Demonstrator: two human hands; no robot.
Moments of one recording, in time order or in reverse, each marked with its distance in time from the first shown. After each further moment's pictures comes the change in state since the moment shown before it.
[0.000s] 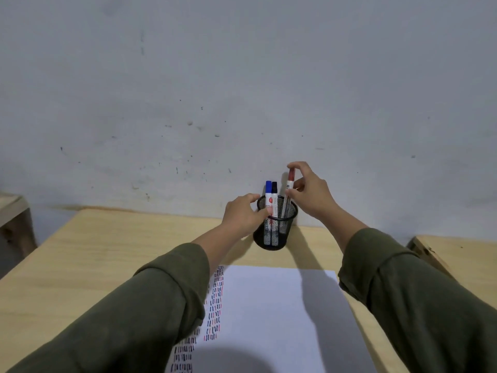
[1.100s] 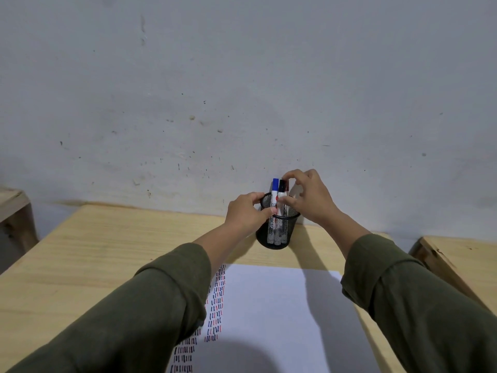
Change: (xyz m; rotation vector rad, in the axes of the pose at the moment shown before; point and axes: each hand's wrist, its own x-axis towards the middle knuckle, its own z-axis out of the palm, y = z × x) left_hand 0.002 -0.002 0.005 -0.159 0.023 -0.030; right_hand 0.005 0.019 0.015 -0.159 0.006 -0.136
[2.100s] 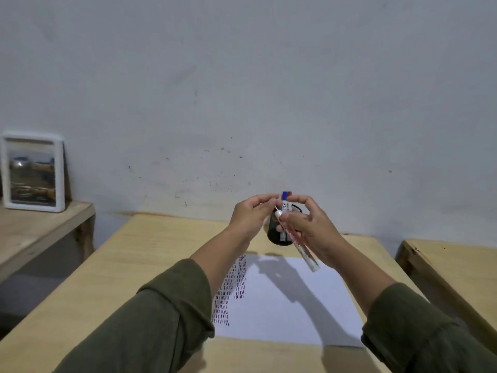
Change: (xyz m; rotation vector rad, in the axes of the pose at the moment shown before) left_hand -0.138 0.051 -0.066 -0.601 -0.045 0.029; right_hand -0.147 -0.118 -0.056 1.033 -0.179 0.171
